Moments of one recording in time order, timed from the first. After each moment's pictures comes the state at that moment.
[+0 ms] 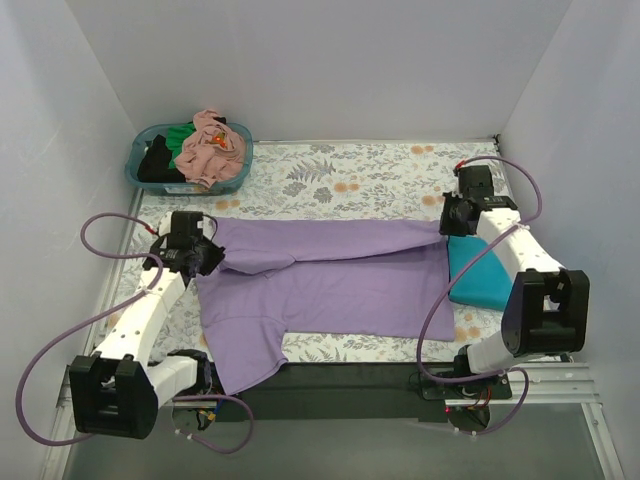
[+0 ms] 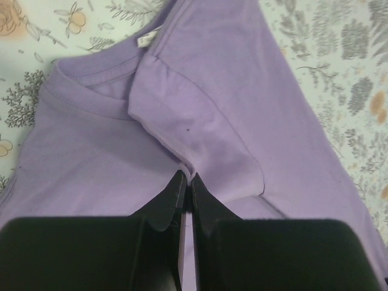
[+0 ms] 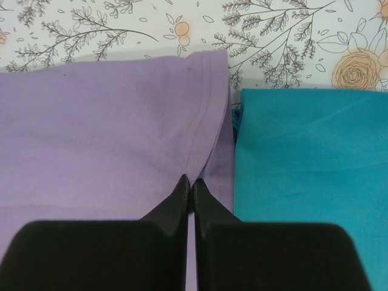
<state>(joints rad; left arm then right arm) -0.11 1.07 0.78 -0.58 -0.14 -0.96 0.07 1.47 1.09 -0.58 0.01 0.21</state>
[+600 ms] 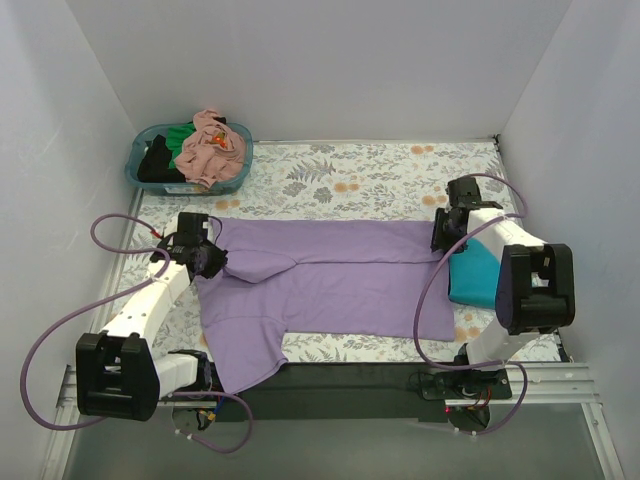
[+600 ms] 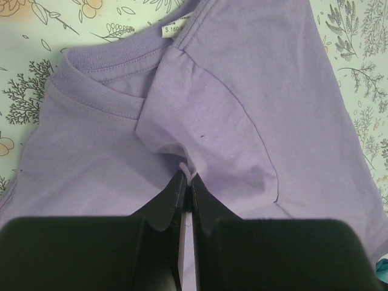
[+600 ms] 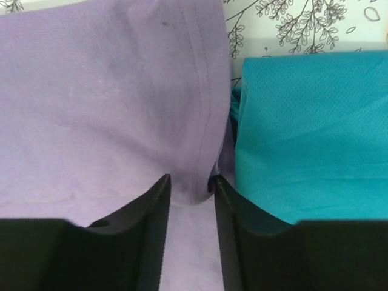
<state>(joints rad) -0.11 1.18 0.74 -0.54 -0.14 -0.99 0.07 1.63 1.03 -0.55 0.02 0.23</state>
